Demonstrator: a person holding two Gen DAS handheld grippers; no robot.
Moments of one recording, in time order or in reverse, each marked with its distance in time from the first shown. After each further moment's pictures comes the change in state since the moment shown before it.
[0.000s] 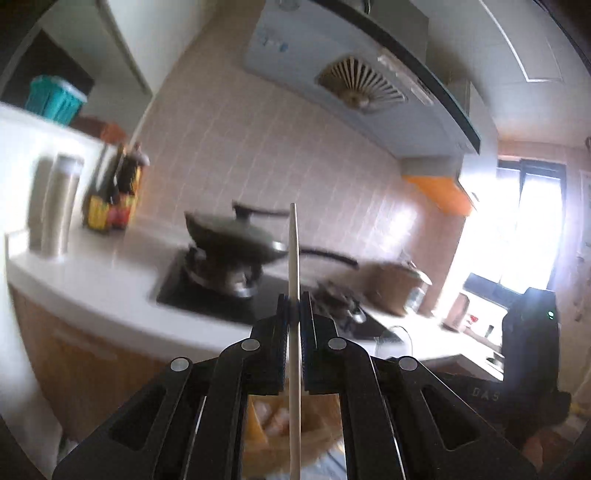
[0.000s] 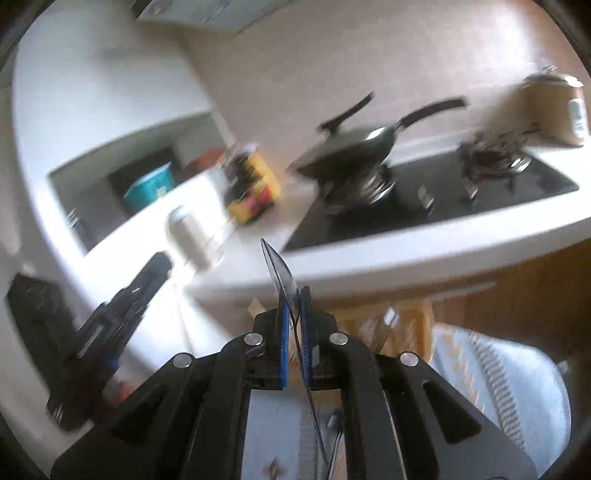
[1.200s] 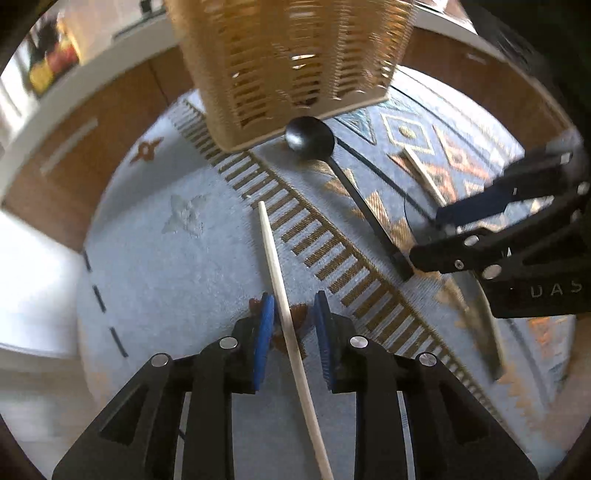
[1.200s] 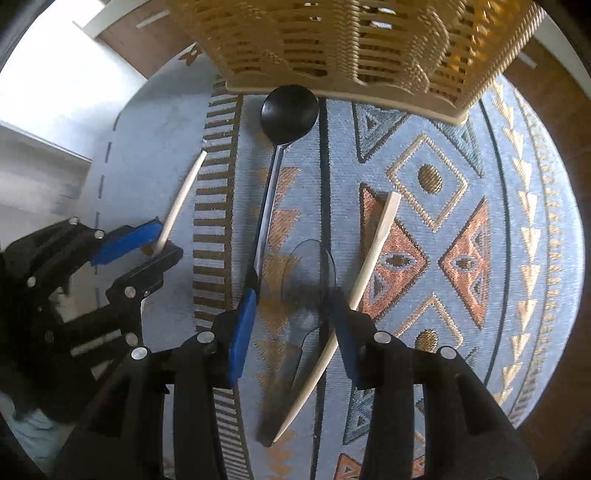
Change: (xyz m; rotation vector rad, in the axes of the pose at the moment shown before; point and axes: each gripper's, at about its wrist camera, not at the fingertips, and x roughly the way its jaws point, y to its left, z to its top) left arm 0.003 0.037 -0.224 0.412 1.113 0.167; right arm 0.135 0.015 -0.223 -0.151 1.026 -0.290
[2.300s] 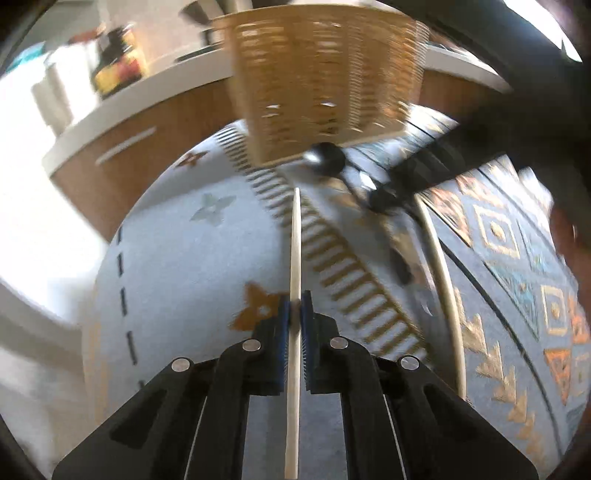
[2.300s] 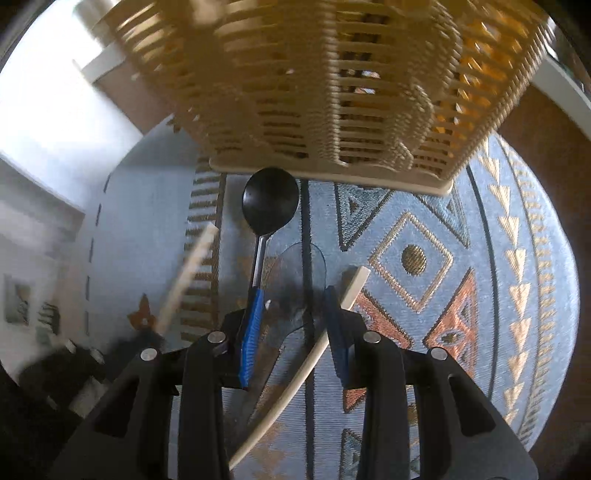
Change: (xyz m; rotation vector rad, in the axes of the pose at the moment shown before) left arm -0.017 -0.025 -0.050 -0.207 -0.223 0.124; right arm -0.023 -0.027 0.002 -0.001 -0.235 -0.046
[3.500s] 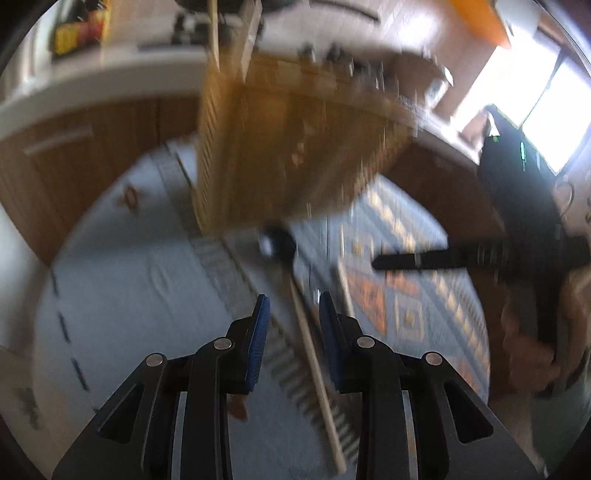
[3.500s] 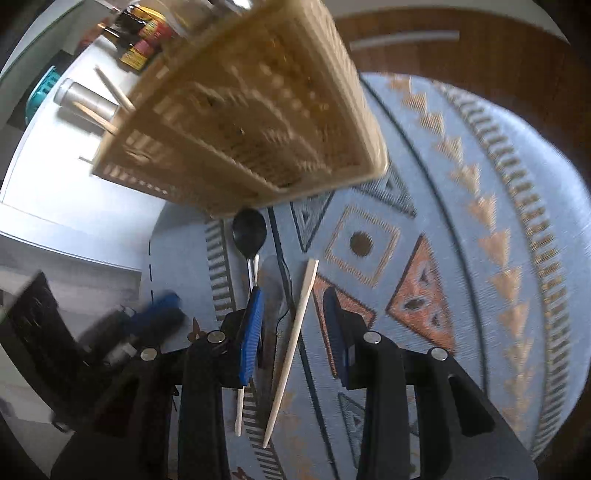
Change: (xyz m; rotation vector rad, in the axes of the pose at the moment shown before) left arm 0.007 0.039 0.086 -0.078 0.061 -0.431; right arm -0.063 -0.135 -0.009 0.349 0.000 0.300
